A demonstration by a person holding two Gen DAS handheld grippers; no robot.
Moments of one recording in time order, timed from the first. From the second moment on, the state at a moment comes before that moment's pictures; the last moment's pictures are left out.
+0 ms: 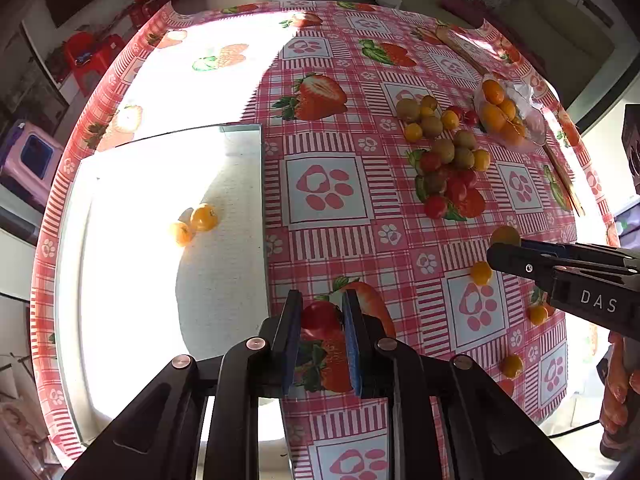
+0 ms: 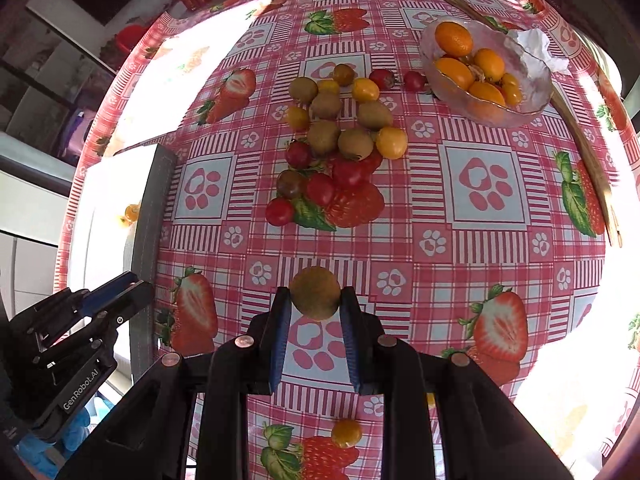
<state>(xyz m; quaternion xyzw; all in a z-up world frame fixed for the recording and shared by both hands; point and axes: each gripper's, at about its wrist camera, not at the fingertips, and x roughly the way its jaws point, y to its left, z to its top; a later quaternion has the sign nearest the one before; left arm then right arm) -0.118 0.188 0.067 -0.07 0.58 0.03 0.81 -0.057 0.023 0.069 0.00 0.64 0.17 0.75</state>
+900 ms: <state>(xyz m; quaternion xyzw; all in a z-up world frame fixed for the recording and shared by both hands) -0.179 0.328 0.021 -0.12 0.59 0.20 0.77 -0.062 0.239 0.041 -0.08 0.65 0.32 0.68</state>
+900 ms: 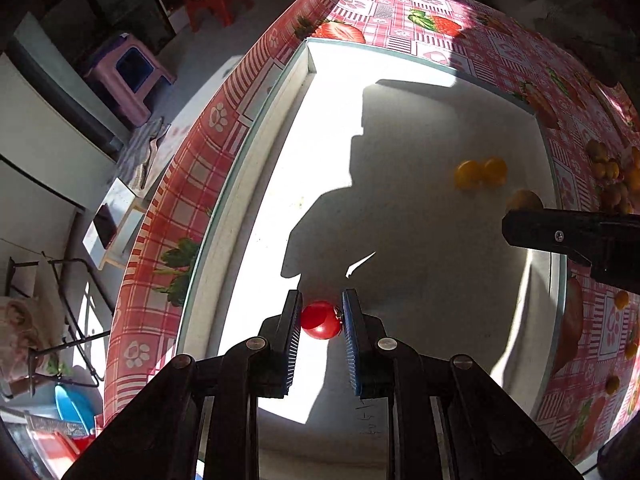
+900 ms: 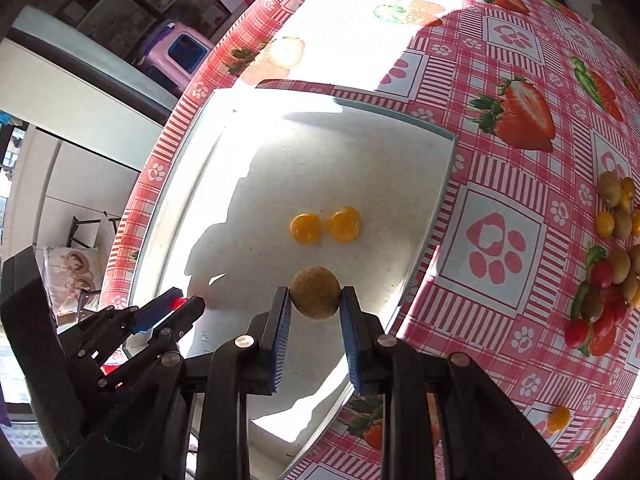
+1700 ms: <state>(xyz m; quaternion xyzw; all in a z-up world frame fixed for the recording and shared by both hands) -0.177 0.312 0.029 -0.05 0.59 0.21 0.78 -0.054 0.245 0.036 -0.07 0.65 0.32 0.68</state>
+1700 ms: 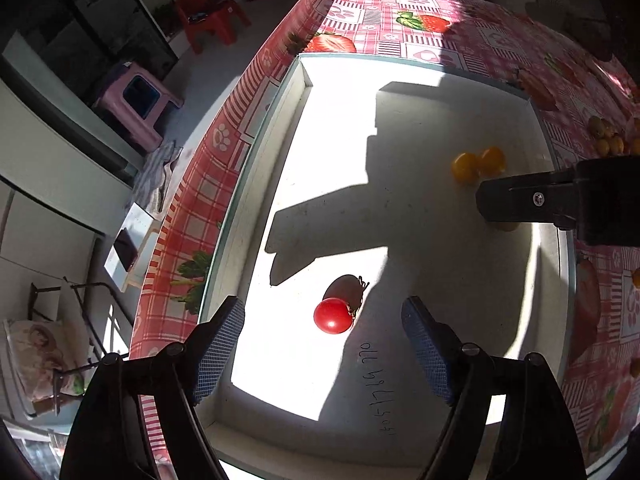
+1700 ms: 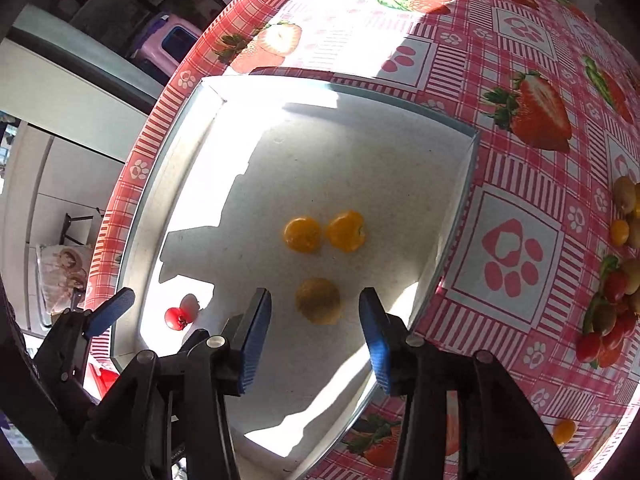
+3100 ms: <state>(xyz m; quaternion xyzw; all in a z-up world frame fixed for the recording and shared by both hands) -0.077 0.055 0.035 0.07 0.59 -0.10 0.80 -0.113 -0.077 0.040 0.05 0.67 0.04 0.74</state>
